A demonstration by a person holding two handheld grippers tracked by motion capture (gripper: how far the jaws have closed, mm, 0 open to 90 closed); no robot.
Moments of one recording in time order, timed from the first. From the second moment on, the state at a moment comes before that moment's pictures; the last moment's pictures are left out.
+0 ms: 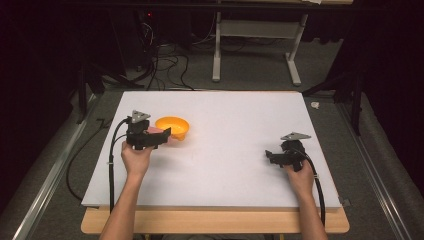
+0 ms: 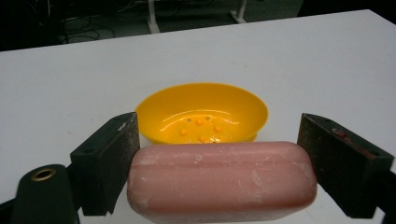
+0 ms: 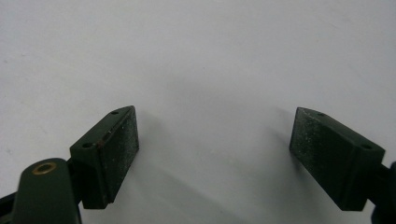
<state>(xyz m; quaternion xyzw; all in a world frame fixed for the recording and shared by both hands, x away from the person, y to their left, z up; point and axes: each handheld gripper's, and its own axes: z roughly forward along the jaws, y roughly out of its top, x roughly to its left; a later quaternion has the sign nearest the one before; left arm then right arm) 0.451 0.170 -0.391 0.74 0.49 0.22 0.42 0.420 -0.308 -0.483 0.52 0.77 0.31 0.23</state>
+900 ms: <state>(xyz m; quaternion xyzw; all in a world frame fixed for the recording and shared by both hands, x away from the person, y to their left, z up) 0.503 0.145 -0.387 0.74 0.48 0.22 0.40 0.420 -0.308 -0.483 0.52 0.77 0.31 0.23</state>
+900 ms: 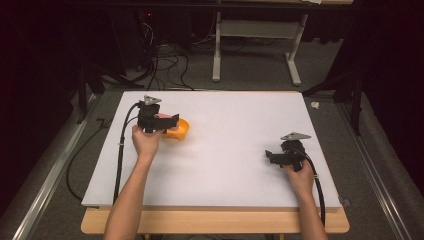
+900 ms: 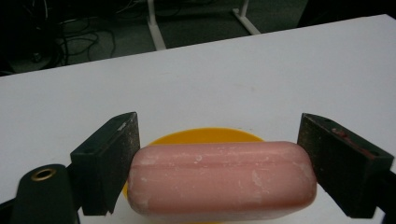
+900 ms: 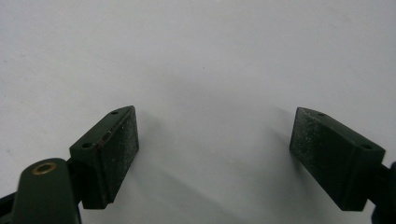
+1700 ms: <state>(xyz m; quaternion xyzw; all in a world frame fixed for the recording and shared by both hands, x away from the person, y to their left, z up) 0.523 0.133 -0.408 0.75 0.49 0.22 0.39 0.420 -0.308 -0.483 0.52 0.77 0.31 0.23</state>
